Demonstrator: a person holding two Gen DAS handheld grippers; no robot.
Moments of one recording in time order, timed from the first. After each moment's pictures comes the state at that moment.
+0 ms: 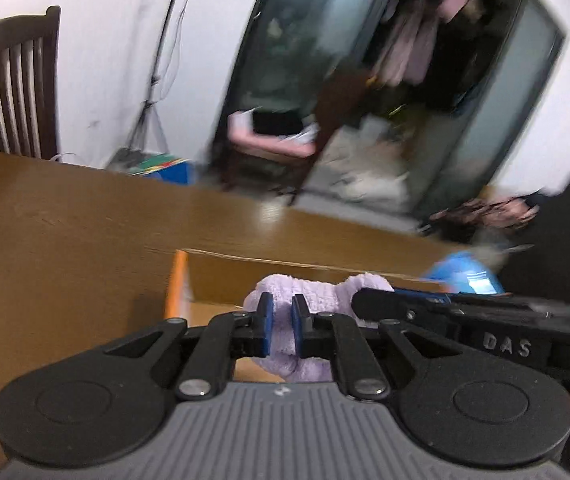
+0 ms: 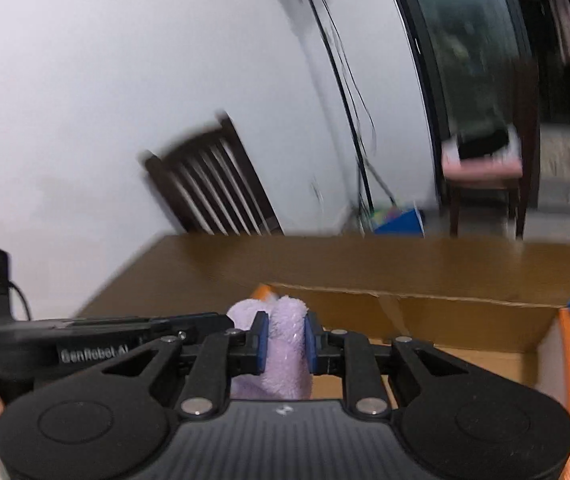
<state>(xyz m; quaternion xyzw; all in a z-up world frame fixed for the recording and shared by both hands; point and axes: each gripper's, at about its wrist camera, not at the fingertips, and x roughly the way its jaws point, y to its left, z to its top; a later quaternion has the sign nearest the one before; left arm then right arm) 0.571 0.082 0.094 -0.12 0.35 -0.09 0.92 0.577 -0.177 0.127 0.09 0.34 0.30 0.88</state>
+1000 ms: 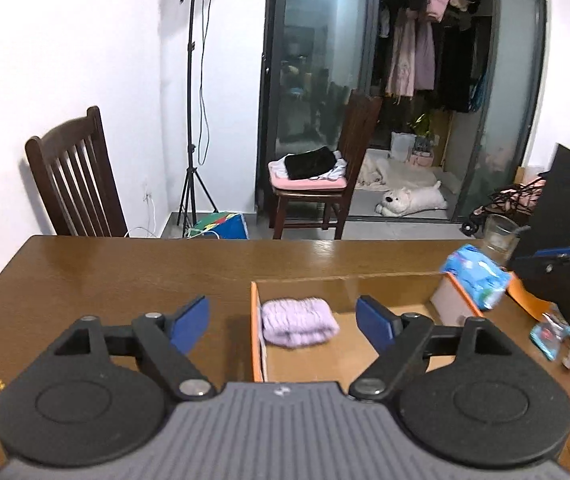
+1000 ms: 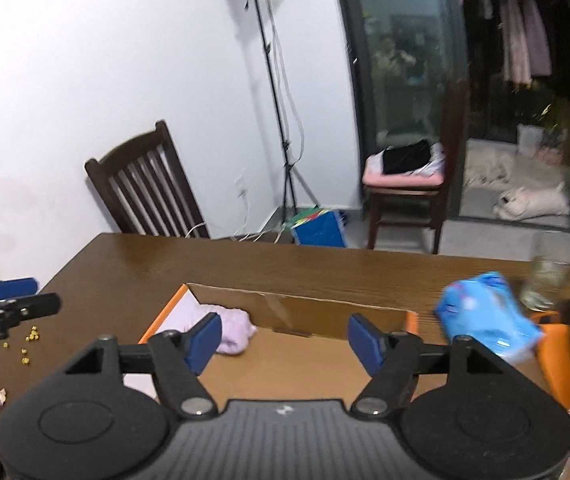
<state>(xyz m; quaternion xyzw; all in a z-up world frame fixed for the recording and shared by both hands) 0.416 0.079 0.209 -0.01 0.28 -0.04 0.96 0.503 -0.266 0.207 0.04 0.33 0.20 0.92</state>
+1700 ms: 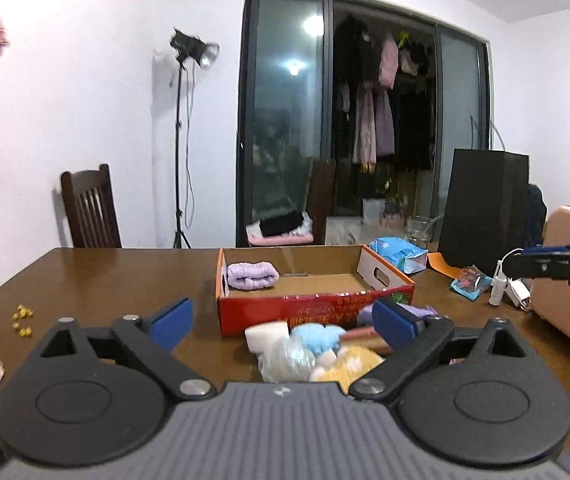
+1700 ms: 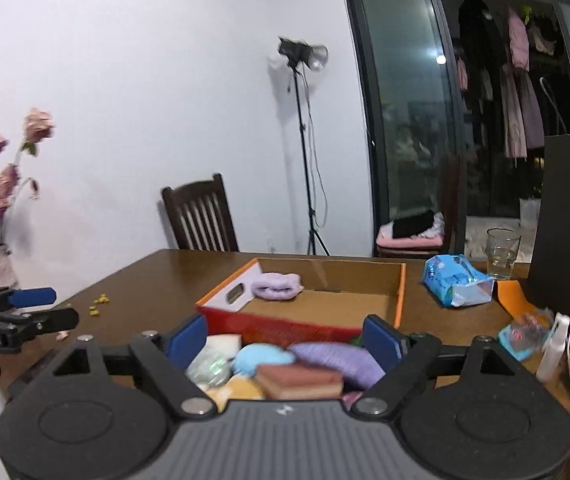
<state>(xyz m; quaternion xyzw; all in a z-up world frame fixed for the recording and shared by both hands) 0.123 0.029 0.125 0.00 0.14 -0.06 0.99 0.190 -0.322 0.156 0.03 0.18 0.24 0.95</state>
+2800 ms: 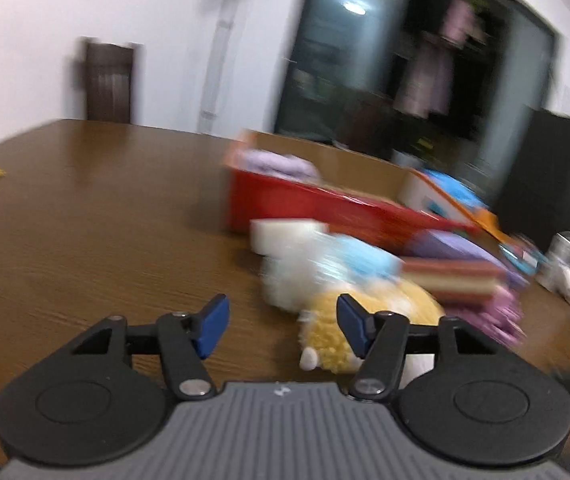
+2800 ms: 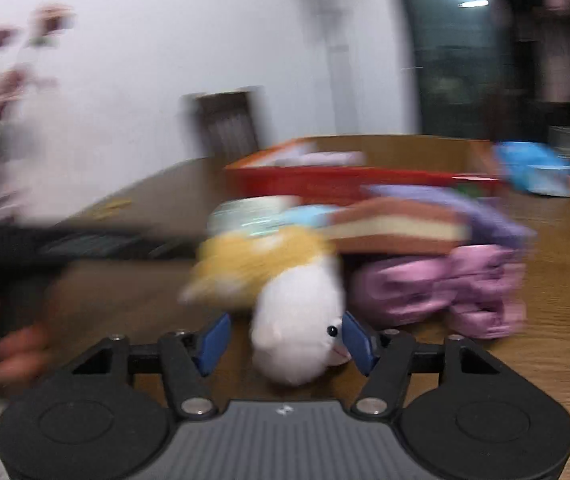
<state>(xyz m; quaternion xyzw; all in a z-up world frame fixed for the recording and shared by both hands) 0.233 0.044 0.018 -0.11 0.25 0.01 0.96 0.208 -0.236 0.019 0.03 0.27 0.33 0.90</state>
